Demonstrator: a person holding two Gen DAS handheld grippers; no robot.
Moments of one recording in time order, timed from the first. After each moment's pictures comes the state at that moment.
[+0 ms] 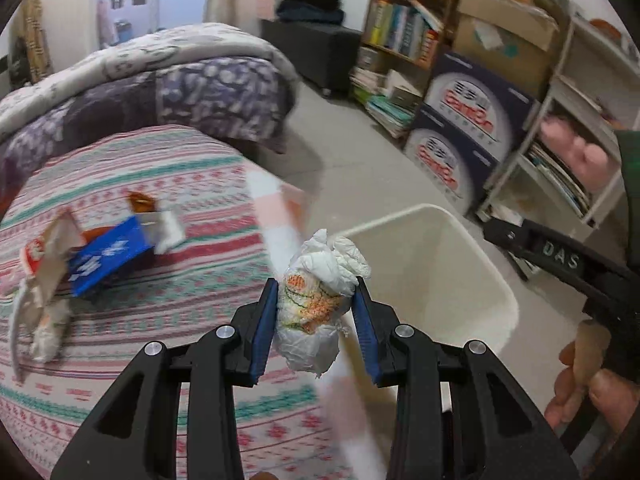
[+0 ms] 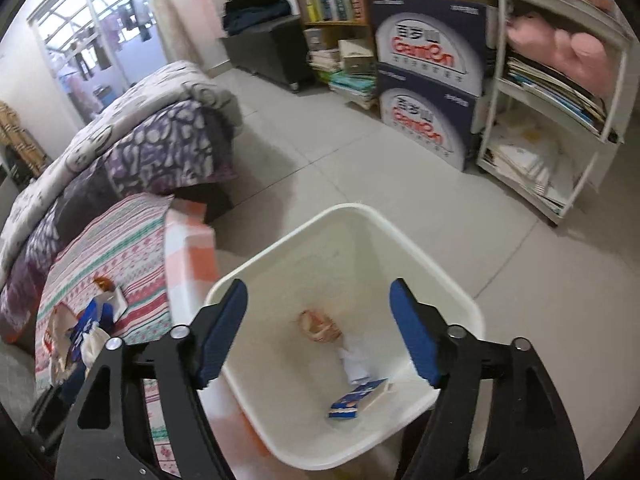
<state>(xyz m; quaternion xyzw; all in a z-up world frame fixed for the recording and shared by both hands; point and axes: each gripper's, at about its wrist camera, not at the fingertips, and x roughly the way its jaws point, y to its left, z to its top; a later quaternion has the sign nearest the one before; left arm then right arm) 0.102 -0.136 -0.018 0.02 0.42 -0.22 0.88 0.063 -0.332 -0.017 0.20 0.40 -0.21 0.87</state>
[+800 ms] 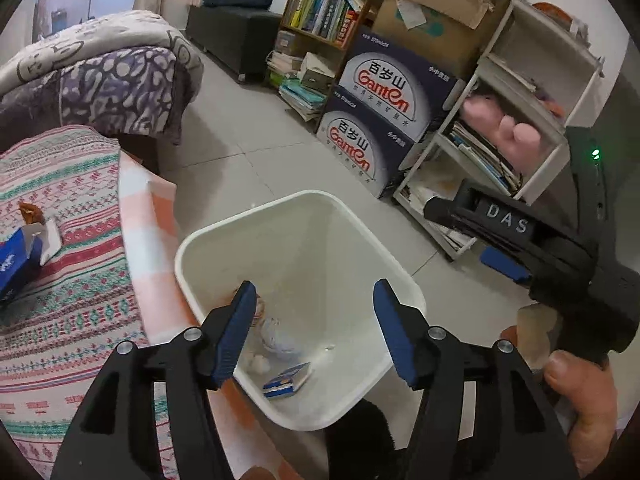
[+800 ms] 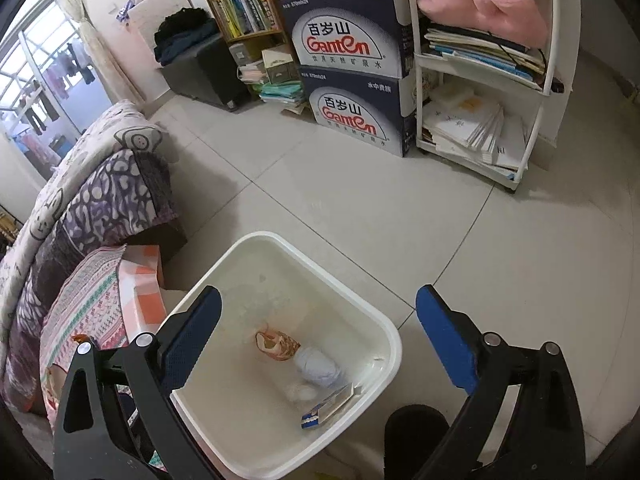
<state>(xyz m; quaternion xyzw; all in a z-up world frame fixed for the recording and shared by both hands) 0.090 -0.206 -0.015 0.00 0.44 -0.34 0.83 0.034 -0.393 -0.016 0.27 0.38 -0.28 0.84</state>
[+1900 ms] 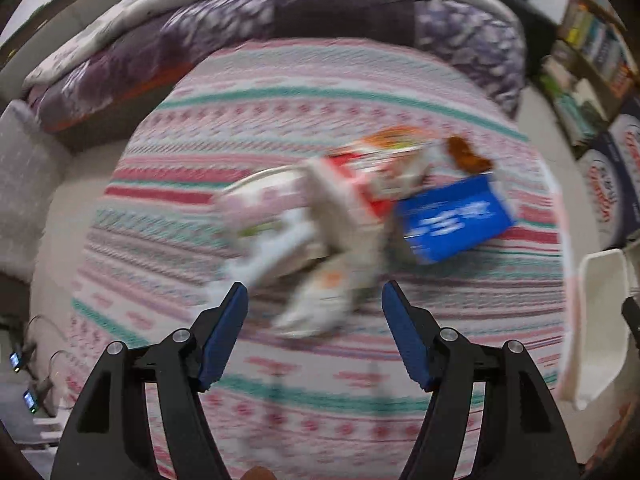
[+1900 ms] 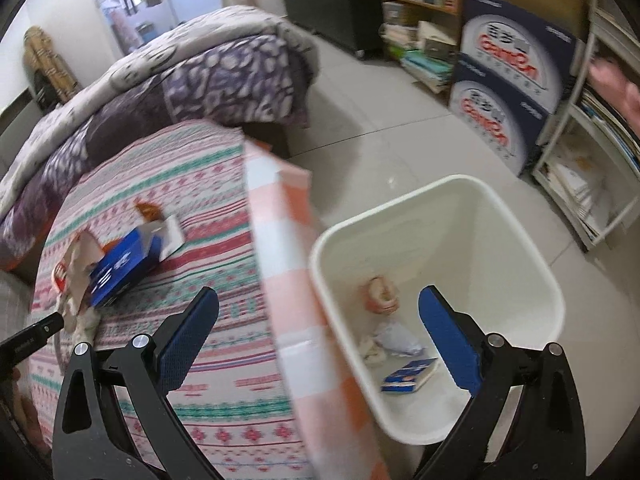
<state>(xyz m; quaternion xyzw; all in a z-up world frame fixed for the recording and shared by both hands) 0.169 0.121 -0.034 0.00 0.56 0.07 0.82 0.116 -0.198 -0.030 0.13 0.46 -0.10 0.87</state>
